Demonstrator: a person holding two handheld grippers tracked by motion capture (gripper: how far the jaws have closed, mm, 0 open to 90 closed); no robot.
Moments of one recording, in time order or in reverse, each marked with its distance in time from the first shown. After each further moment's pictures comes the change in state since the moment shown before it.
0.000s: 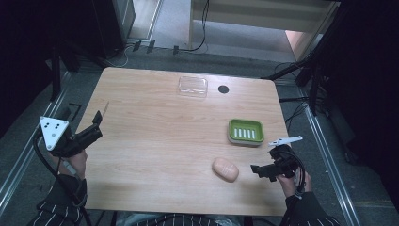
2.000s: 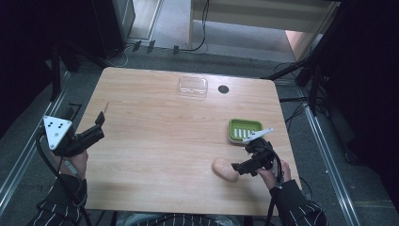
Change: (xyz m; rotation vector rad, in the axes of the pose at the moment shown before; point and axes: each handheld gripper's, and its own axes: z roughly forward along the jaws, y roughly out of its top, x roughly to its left) left arm -0.002 -0.001 0.002 0.012 -0.028 0.016; right arm 0.044 0.041 0.026 0.056 0.050 -0.193
